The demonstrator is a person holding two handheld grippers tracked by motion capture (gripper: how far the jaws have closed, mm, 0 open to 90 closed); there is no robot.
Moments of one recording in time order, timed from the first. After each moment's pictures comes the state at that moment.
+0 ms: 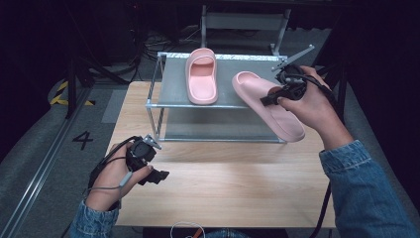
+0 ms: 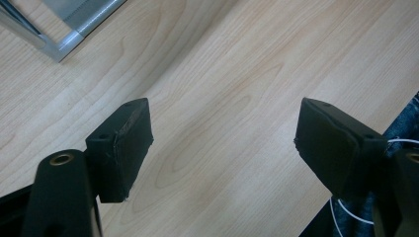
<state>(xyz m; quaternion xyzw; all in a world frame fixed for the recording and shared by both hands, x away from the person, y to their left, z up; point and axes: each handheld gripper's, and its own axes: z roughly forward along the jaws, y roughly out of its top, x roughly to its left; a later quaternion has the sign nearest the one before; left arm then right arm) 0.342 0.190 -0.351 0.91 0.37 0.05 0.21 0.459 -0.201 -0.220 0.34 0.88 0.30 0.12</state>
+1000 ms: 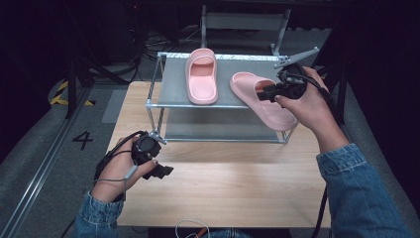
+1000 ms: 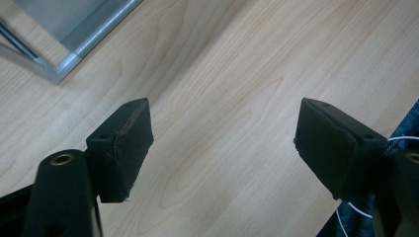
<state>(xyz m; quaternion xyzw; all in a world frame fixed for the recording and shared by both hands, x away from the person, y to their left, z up) 0.360 0.179 -0.349 0.91 0.34 0.04 0.22 0.461 -0.208 -0.226 0.34 0.85 0.36 0.16</state>
